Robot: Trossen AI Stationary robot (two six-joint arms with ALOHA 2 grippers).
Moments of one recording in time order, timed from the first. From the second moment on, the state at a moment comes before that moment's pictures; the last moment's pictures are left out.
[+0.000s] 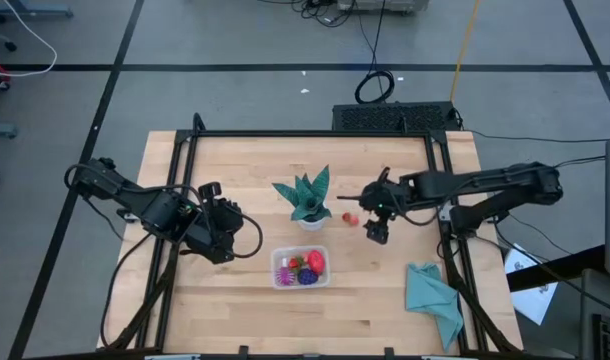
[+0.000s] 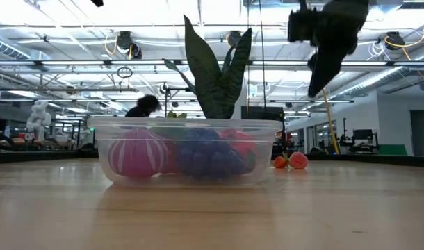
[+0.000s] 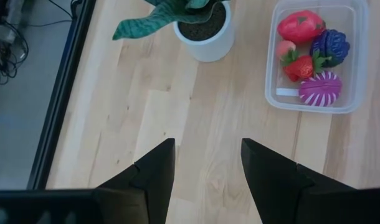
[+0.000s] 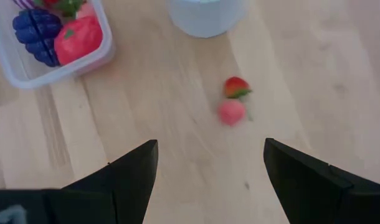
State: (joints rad) left arm -0.48 1.39 1.54 -1.45 -0.50 -0.57; right arm 0.02 1.27 0.98 -0.84 0.03 0.35
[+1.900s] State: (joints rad) left arm -0.40 1.39 1.54 -1.46 -0.51 -0.53; right arm -0.14 1.65 0.98 -0.66 -0.06 0.06
